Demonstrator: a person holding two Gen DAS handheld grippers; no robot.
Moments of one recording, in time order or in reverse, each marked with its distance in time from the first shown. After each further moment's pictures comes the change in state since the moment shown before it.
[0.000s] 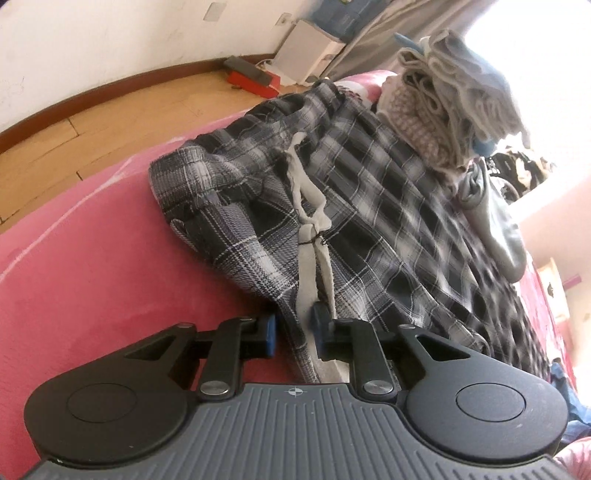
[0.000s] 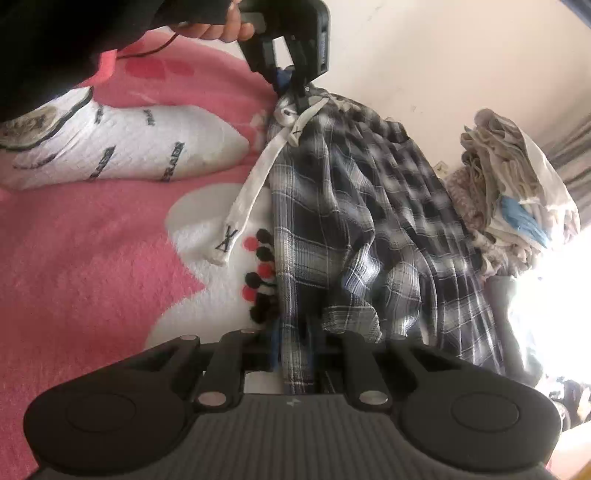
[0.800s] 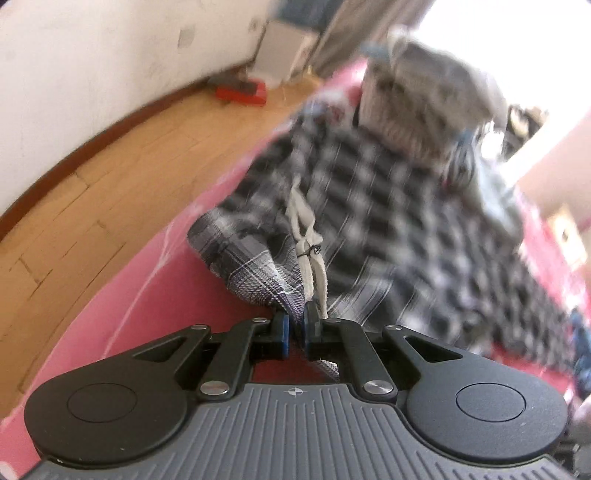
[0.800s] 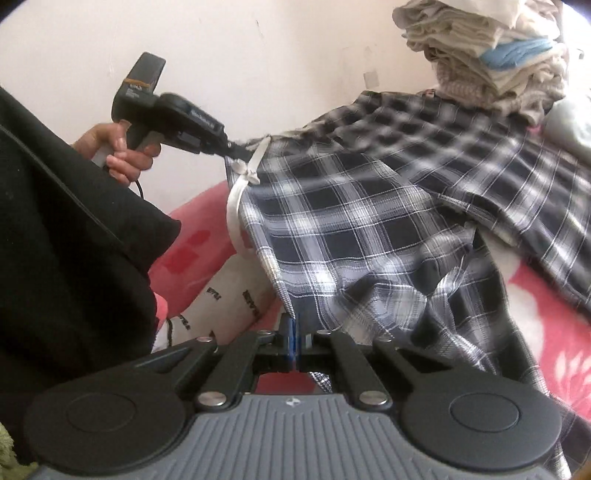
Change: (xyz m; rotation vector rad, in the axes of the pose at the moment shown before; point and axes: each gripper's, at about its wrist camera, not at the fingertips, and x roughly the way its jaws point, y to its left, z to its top) left arm -0.057 -0.015 0.044 0.215 0.100 0.102; right arm -0.032 -0.086 0.007 0.790 -0.080 0.508
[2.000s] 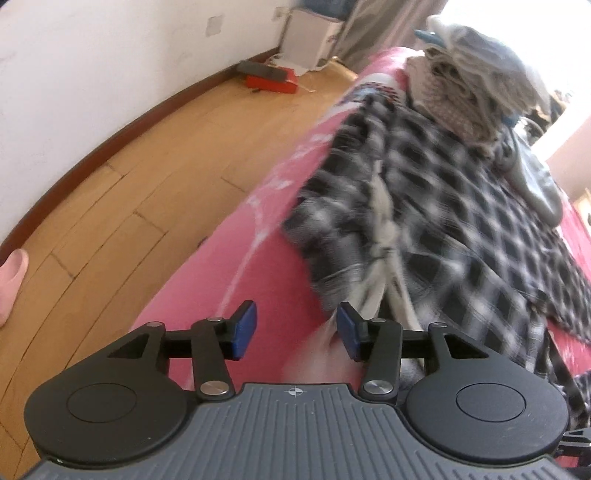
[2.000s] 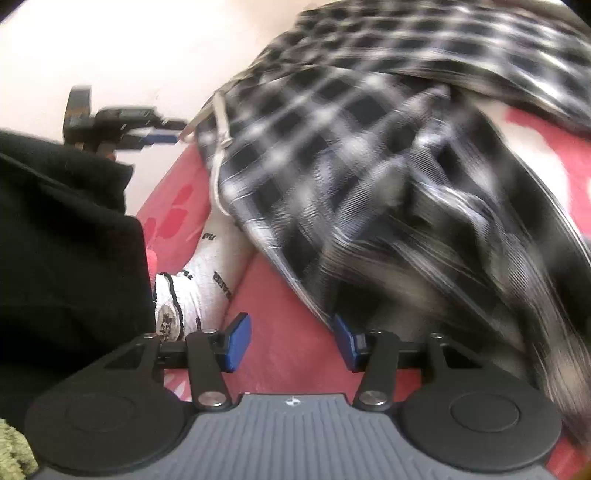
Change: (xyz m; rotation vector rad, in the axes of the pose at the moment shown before) left arm -0.004 0.078 -0.014 -0.010 -0.003 0.063; right arm -0.009 -0.007 -0.022 0.341 0.167 0.042
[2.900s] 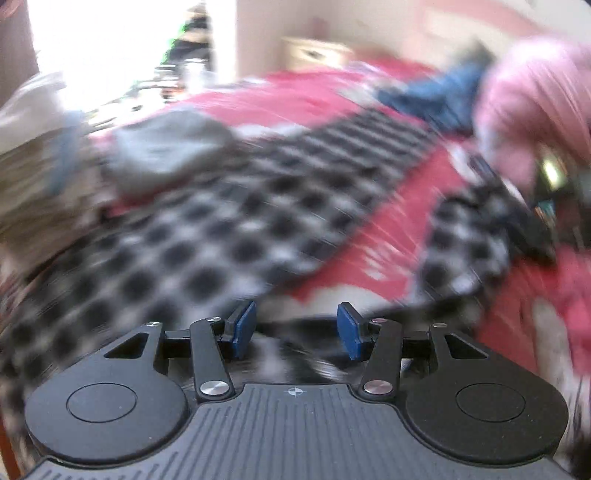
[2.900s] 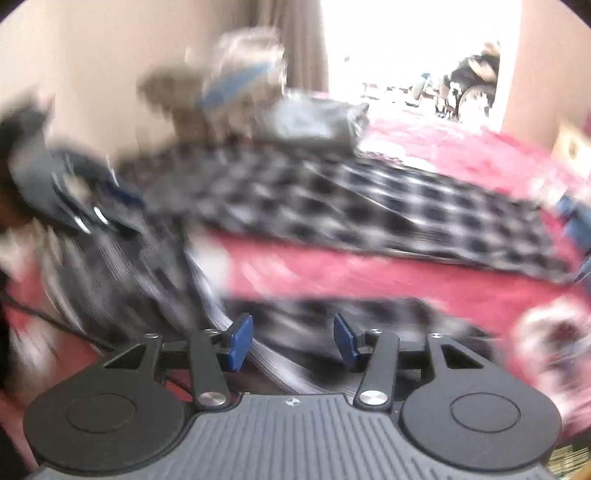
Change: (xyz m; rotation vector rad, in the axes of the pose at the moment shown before) left arm 0.022 -0.341 -0.055 1.176 -0.010 -0.473; right arm -0.153 -0.030 -0.075 0.015 -0.390 -0.672
